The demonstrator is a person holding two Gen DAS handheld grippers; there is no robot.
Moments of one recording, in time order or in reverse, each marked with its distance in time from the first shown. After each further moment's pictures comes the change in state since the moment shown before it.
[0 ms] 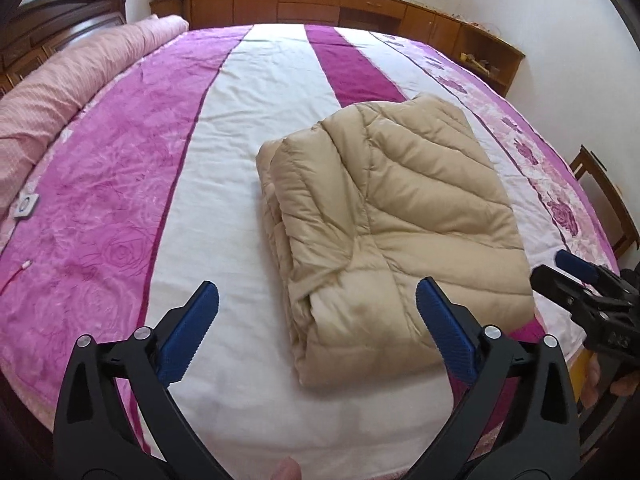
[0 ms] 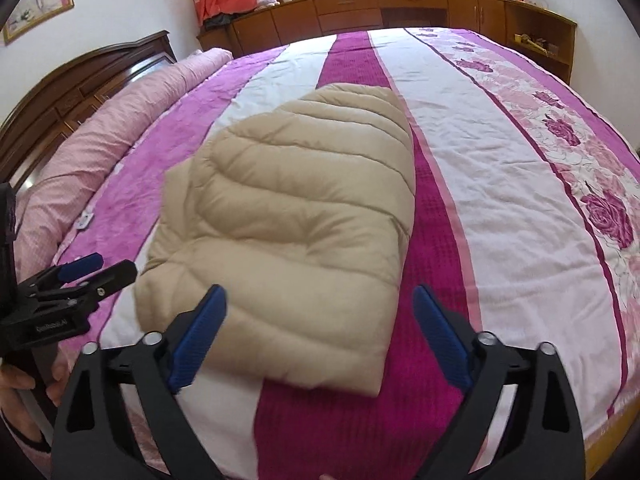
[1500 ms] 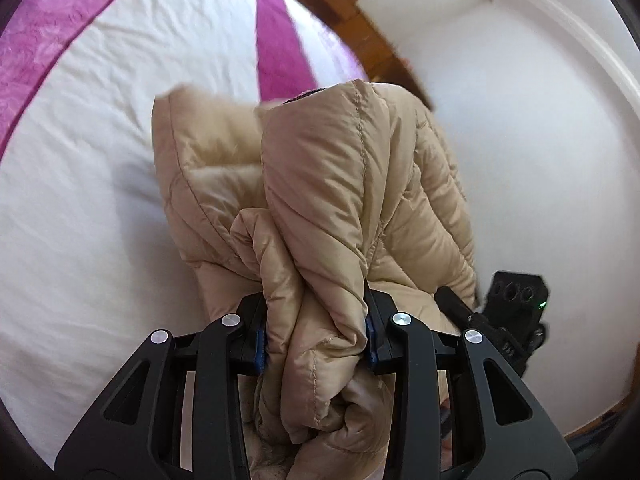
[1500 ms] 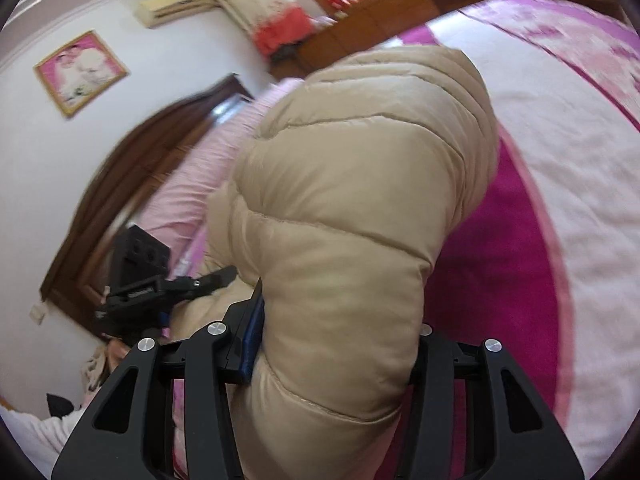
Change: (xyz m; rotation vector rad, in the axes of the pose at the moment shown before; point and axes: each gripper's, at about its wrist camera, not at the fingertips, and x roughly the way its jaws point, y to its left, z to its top) left arm 0.118 0.040 0.056 -0.302 0.134 -0.670; right arm 0.060 -0.055 0.041 0.145 -0.021 0.450
